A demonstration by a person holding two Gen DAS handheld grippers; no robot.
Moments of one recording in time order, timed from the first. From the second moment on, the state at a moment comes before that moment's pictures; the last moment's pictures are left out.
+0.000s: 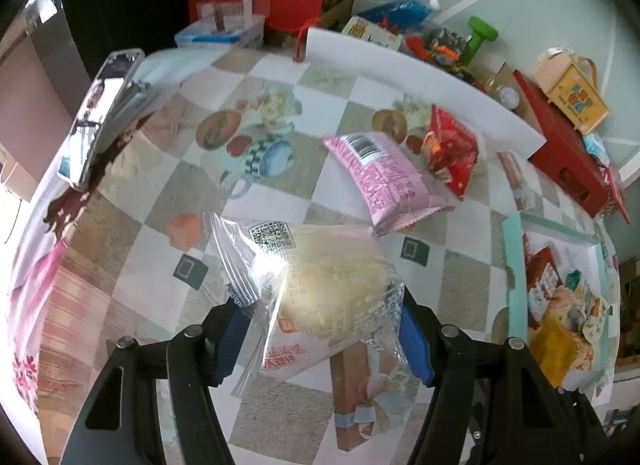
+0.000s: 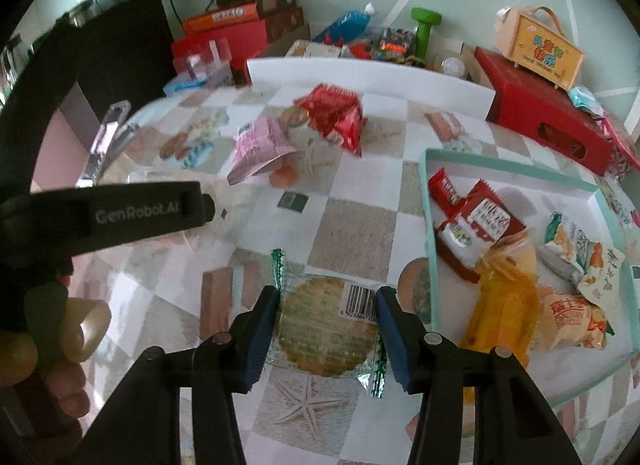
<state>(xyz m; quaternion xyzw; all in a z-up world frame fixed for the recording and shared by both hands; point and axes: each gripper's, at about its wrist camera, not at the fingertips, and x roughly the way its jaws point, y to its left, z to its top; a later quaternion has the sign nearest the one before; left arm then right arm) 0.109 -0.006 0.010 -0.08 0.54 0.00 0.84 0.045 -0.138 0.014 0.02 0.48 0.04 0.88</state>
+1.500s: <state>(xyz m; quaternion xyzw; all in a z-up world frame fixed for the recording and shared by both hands) 0.090 -0.170 0.049 0.01 0.46 -0.20 0.86 0.016 -0.364 0.050 0.20 0.39 -0.17 0.89</state>
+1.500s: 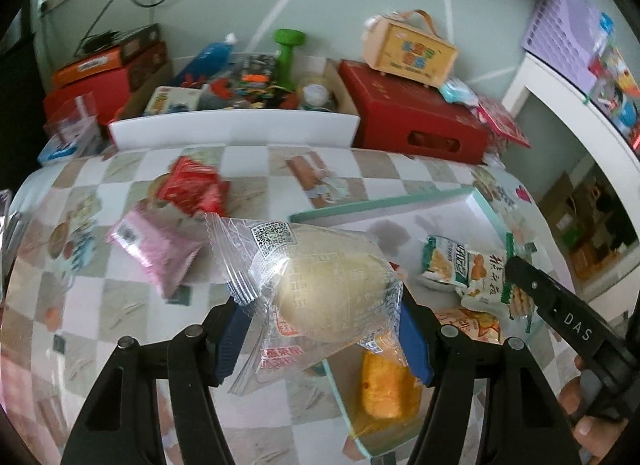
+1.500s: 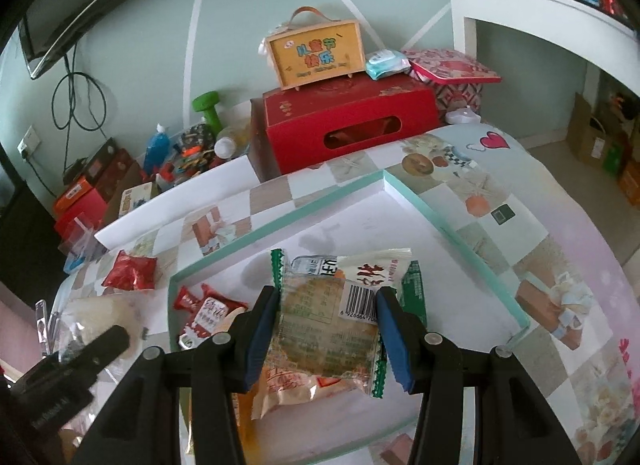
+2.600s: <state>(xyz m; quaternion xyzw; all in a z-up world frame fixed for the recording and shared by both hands) 0.081 -0.229 0.037 0.04 0.47 -0.26 0.84 0.023 -0.377 0.041 0.20 0.39 -0.18 0.88</state>
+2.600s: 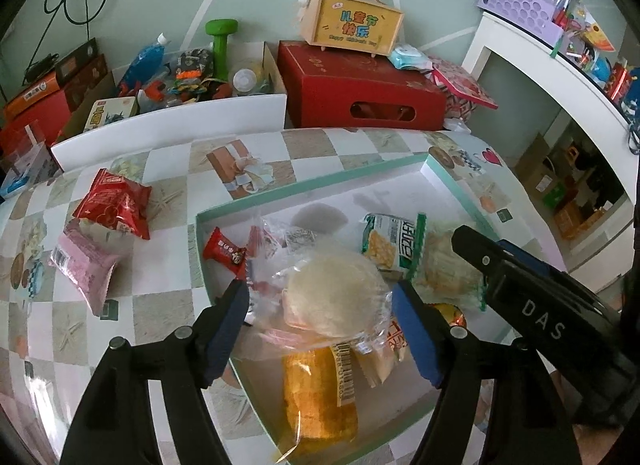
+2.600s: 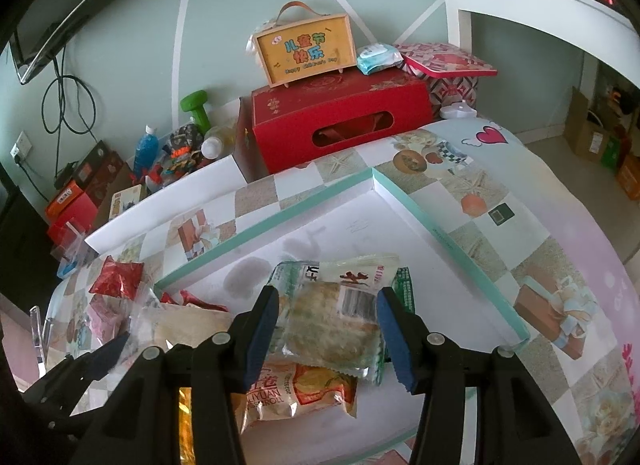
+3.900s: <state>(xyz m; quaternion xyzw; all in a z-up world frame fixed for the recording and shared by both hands) 0.120 -0.062 0.027 -0.12 0.50 0.00 0.86 0.048 -0.295 0.053 0.12 0.40 -0.10 0.90</state>
